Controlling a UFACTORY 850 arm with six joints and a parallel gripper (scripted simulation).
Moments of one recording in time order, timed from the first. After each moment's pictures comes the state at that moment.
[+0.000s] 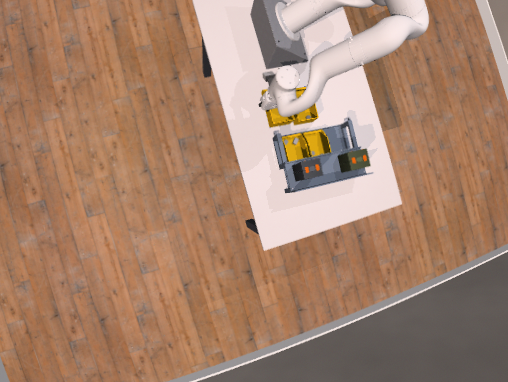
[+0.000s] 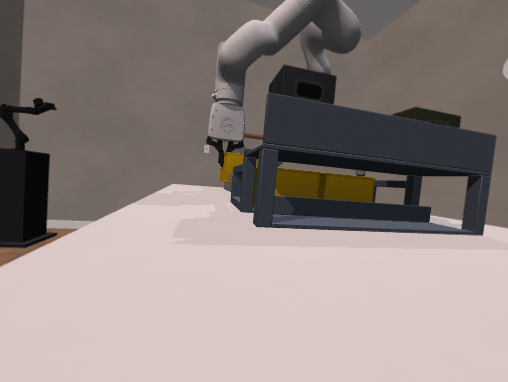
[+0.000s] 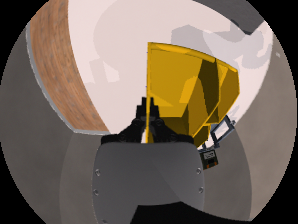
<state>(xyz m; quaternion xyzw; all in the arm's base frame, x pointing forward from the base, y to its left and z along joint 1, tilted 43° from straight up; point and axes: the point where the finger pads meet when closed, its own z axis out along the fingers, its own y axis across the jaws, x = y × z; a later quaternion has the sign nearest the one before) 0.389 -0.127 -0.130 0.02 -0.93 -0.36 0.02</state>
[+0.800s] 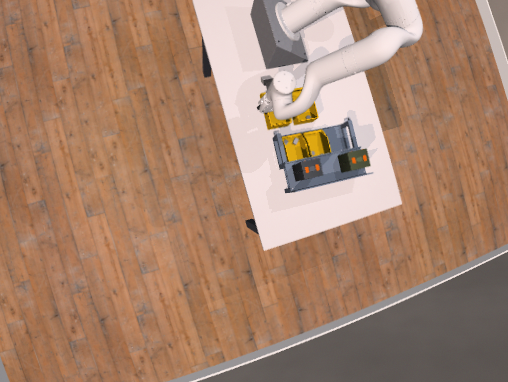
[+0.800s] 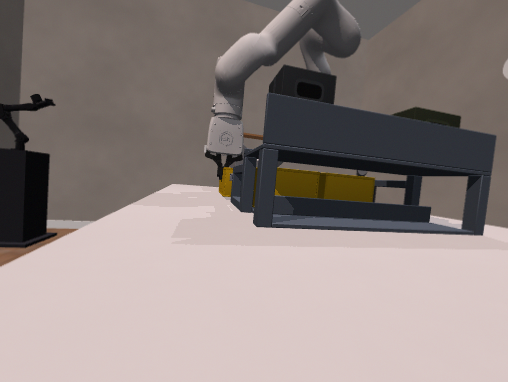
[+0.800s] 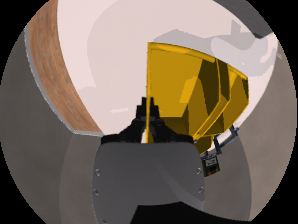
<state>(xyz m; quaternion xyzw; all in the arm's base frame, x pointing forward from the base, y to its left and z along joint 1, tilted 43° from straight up) 0.388 -0.102 -0.159 0.02 -0.93 -0.36 0.02</state>
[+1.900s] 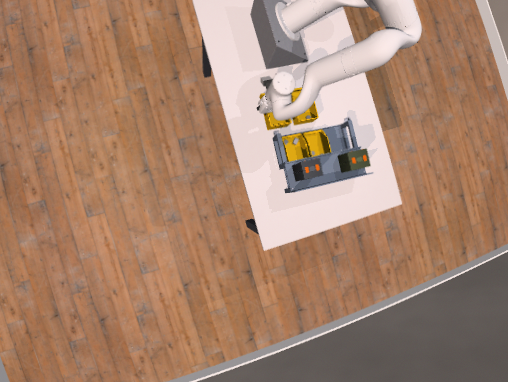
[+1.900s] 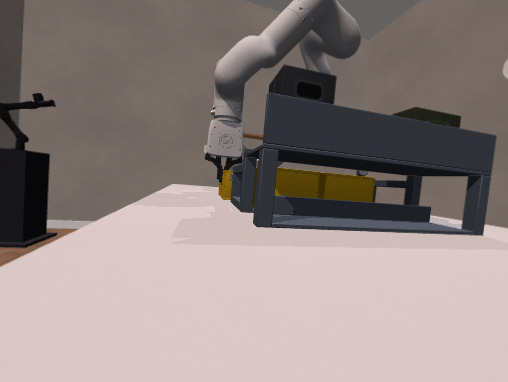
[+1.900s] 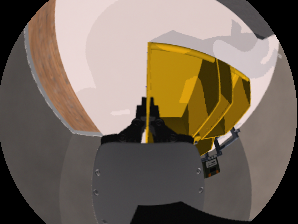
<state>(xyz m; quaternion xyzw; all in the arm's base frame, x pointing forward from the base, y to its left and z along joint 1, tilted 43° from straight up) 0.388 -0.096 -0.164 0.02 -0.93 -0.36 0.02</state>
